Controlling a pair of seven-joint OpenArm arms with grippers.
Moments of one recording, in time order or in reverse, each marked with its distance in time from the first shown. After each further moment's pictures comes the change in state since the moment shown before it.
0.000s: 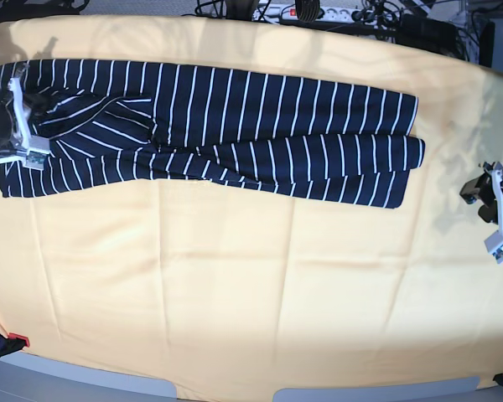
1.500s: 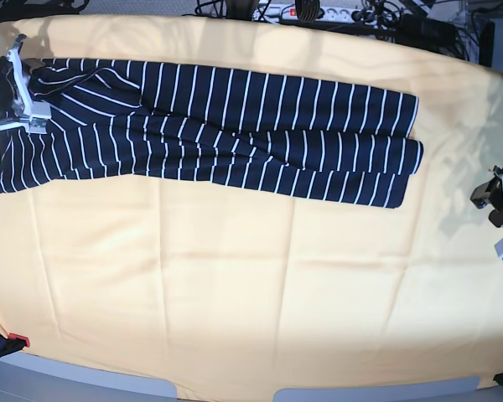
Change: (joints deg) left arm -0.6 -2.4 0.0 0.1 -0.3 0.0 0.0; right arm -9.9 2.1 -0.1 0.0 1.4 0.0 0.2
